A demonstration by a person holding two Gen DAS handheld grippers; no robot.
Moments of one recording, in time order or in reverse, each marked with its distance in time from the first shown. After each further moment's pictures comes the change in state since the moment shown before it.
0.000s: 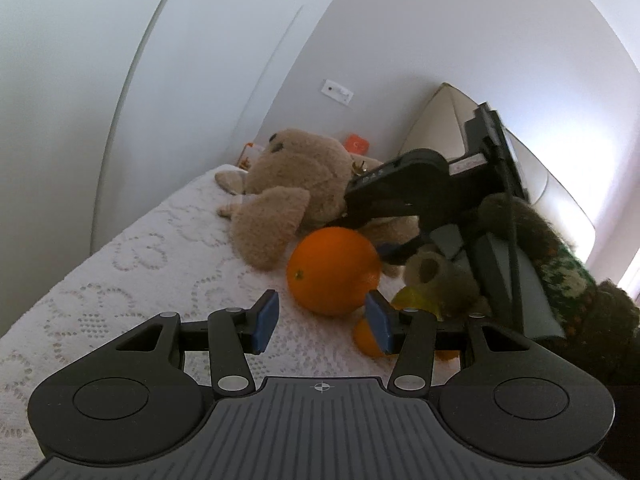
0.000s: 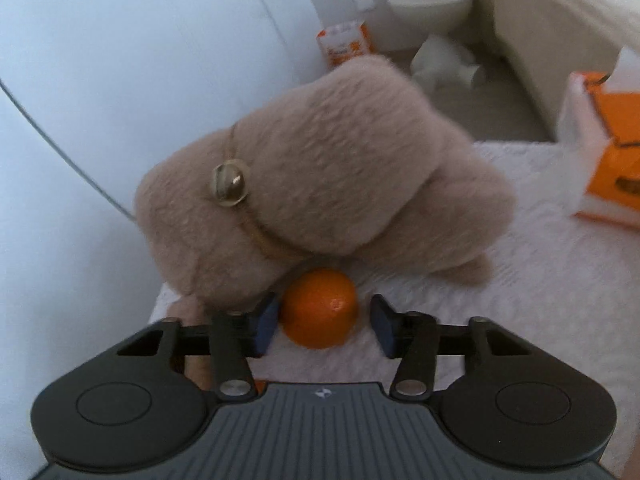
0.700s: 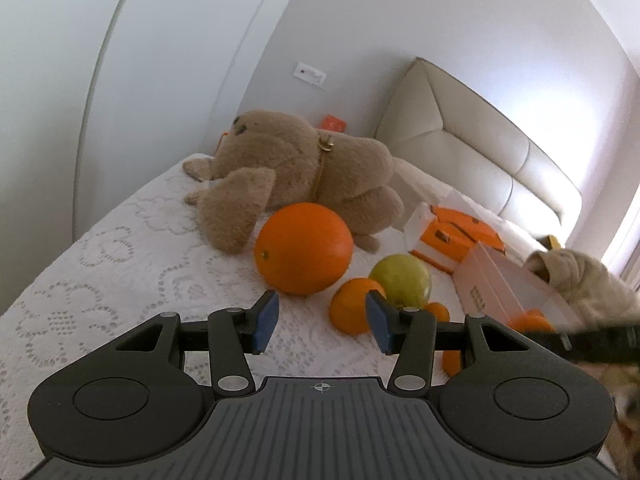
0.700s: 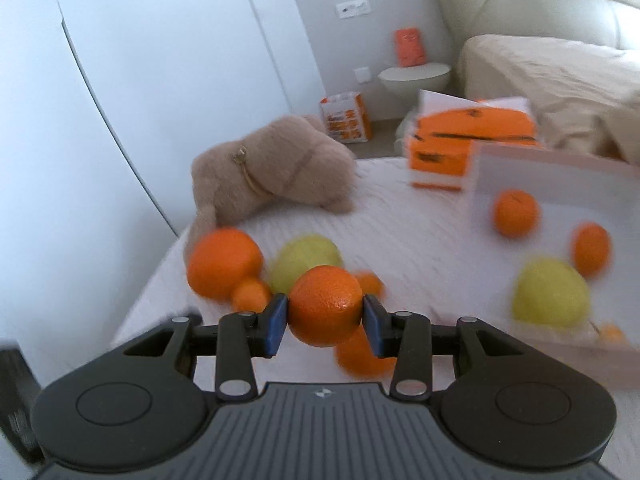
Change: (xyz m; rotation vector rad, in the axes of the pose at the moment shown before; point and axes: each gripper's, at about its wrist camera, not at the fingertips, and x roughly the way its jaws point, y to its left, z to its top) left arm 0.008 -0.018 -0.009 0.104 0.055 -0.038; right arm -0.191 -0.072 -0.158 -0.094 -0.260 -0.061
